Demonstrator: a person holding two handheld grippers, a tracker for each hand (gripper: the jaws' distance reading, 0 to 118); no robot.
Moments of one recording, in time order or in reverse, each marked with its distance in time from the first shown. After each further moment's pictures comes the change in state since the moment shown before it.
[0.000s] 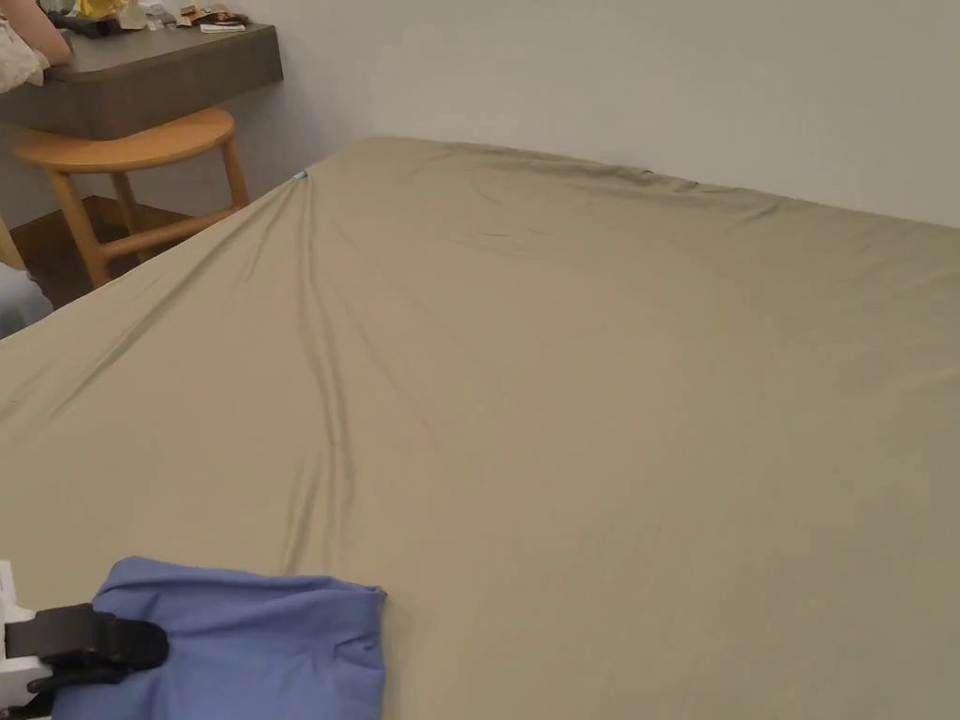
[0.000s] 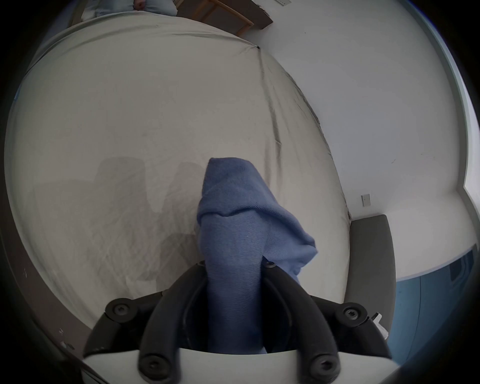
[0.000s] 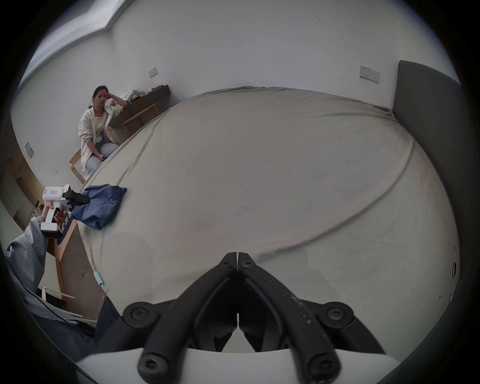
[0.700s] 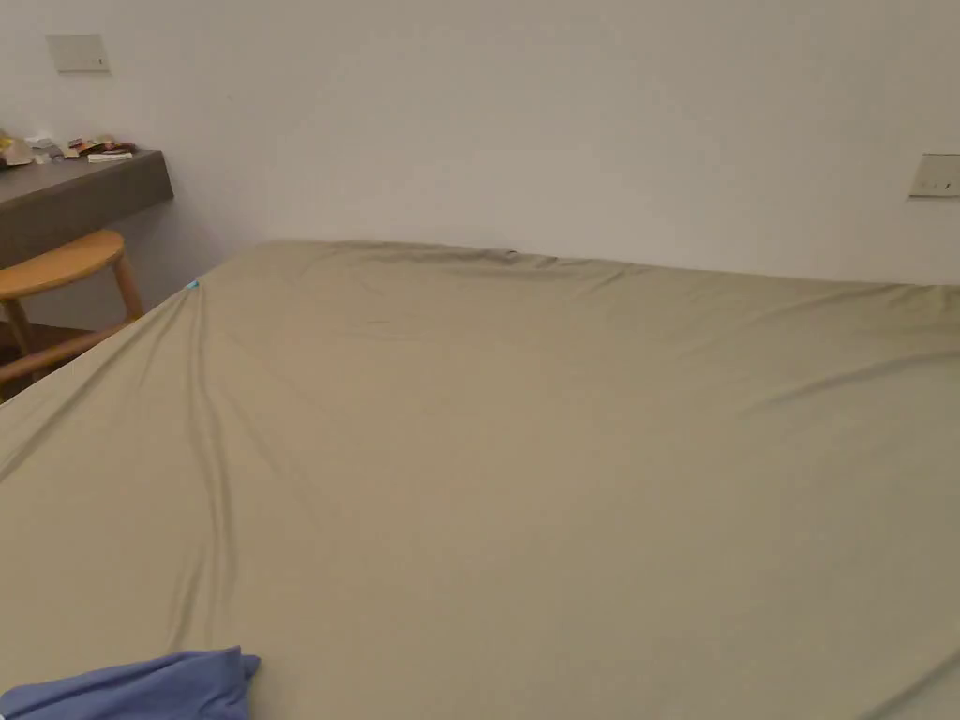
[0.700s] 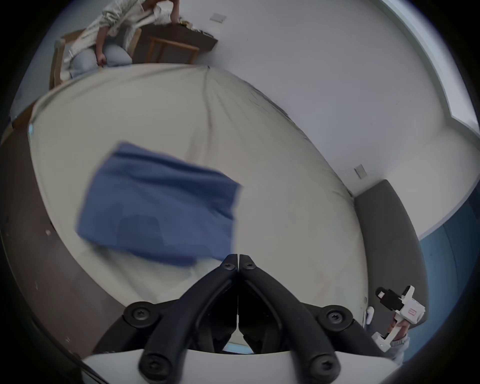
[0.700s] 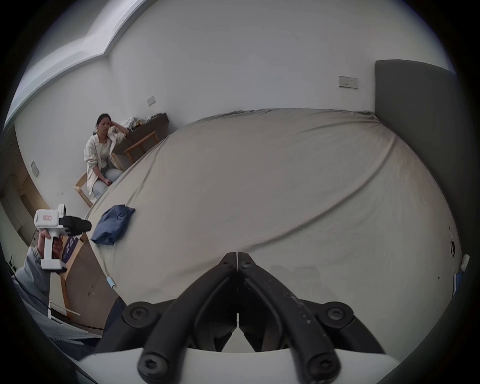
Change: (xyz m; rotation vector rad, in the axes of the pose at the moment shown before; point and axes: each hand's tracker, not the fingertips) left arm 0.135 -0.156 0.026 0.119 0.050 -0.257; right arm 0.045 -0.052 0.086 0.164 0.010 -0.091
